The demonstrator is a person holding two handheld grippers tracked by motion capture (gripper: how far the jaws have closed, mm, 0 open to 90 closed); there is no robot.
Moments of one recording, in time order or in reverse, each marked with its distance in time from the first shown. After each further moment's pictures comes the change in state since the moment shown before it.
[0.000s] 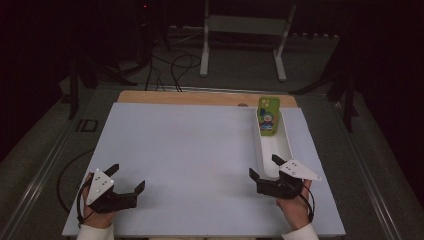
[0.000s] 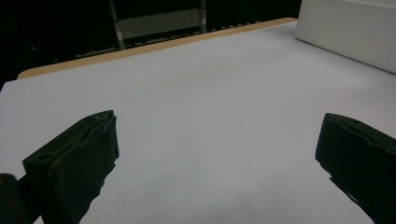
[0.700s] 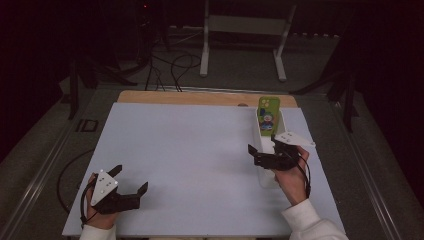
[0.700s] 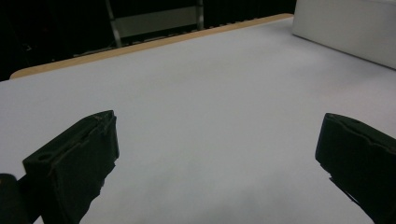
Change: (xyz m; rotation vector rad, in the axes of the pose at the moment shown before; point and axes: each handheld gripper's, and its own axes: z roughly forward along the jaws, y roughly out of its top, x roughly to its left) left arm -0.007 -0.001 0.004 0.009 -0.005 0.012; right arm -0.027 0.048 0.040 0.094 -0.050 0.044
